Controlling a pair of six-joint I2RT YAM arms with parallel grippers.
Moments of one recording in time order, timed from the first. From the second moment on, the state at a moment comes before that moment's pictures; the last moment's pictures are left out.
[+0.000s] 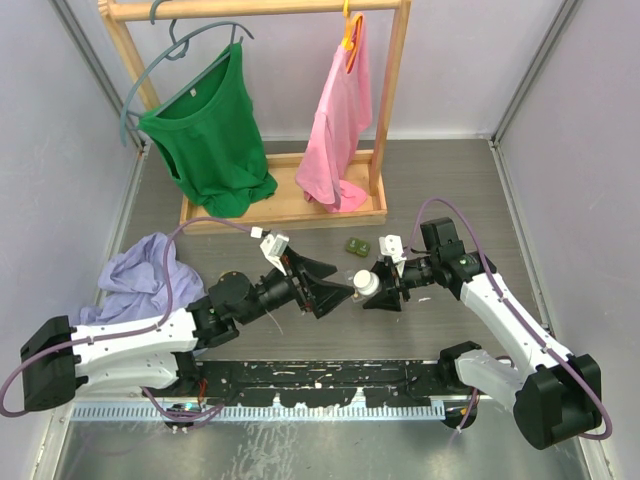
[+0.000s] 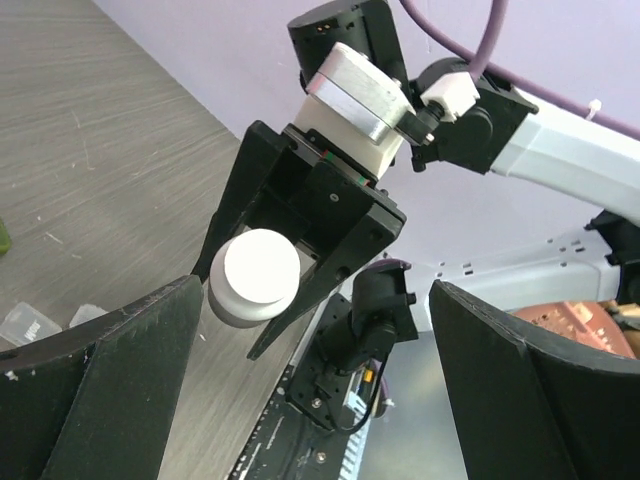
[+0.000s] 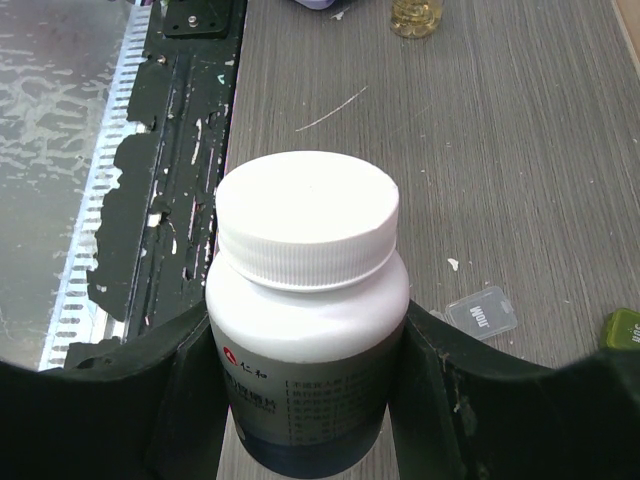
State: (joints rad) left arm -1.15 1.01 0.53 0.64 -0.03 -0.64; right arm 0.30 1.01 0.71 -0.64 -1.16 -0.83
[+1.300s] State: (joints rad) left arm -1.16 1.12 0.78 0.16 -0.24 -0.87; right arm 0.30 1.01 0.71 -0.64 -1.16 -0.83
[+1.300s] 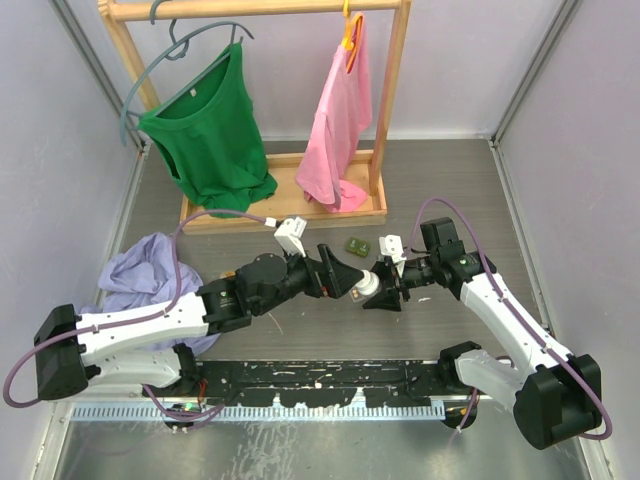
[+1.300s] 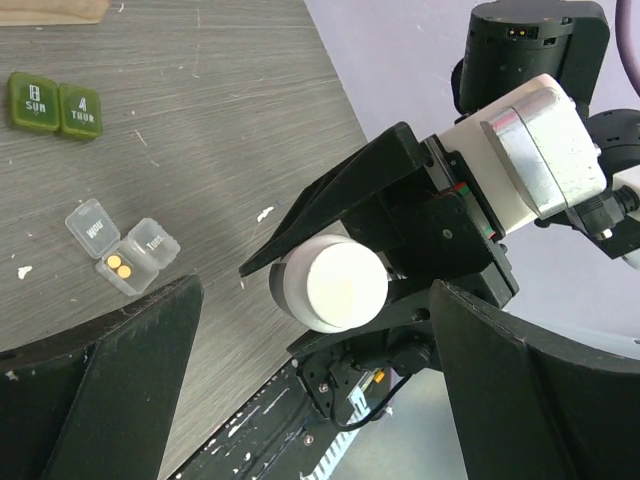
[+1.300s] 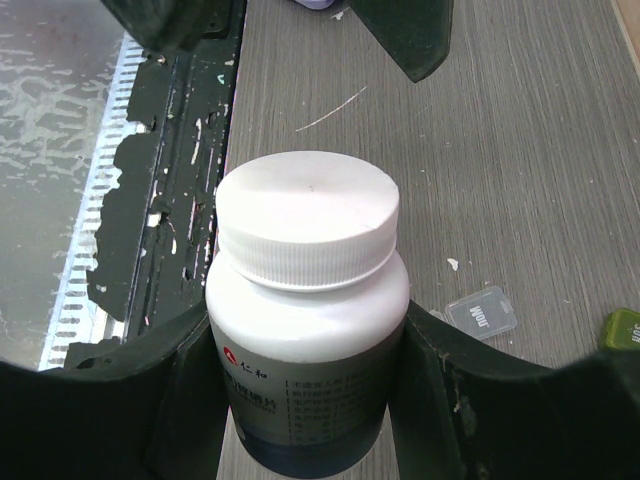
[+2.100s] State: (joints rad) left arm -1.16 1.15 0.83 0.13 -0.30 -0.91; right arm 0.30 1.01 0.71 -0.64 -1.16 -0.83
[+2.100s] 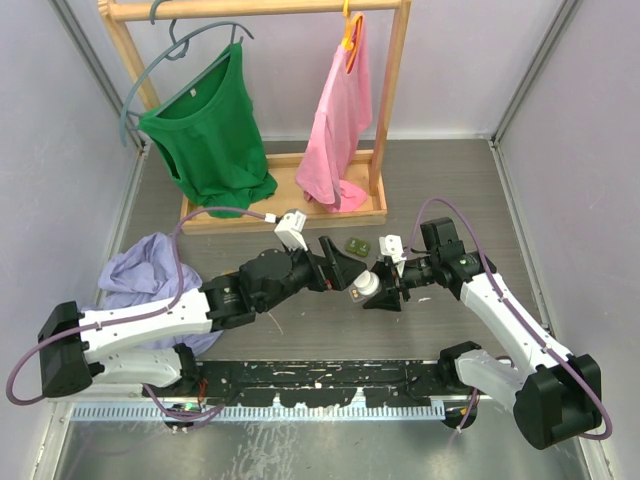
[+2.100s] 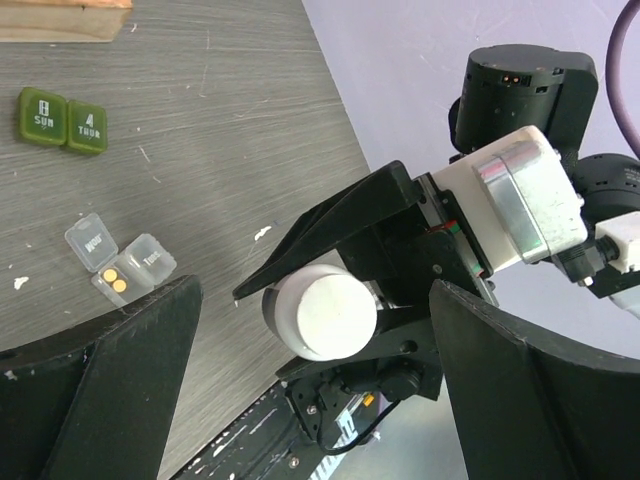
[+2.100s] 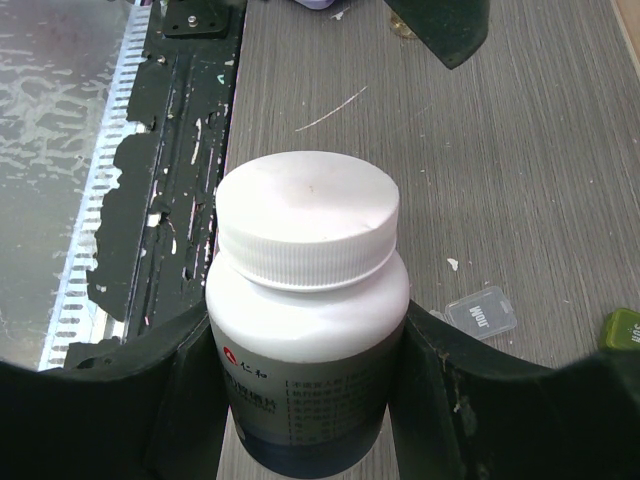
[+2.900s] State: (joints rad) left arm -1.19 1.28 0.94 0.06 -0.25 -0.96; right arm 0.30 1.01 0.71 -0.64 -1.16 -0.83
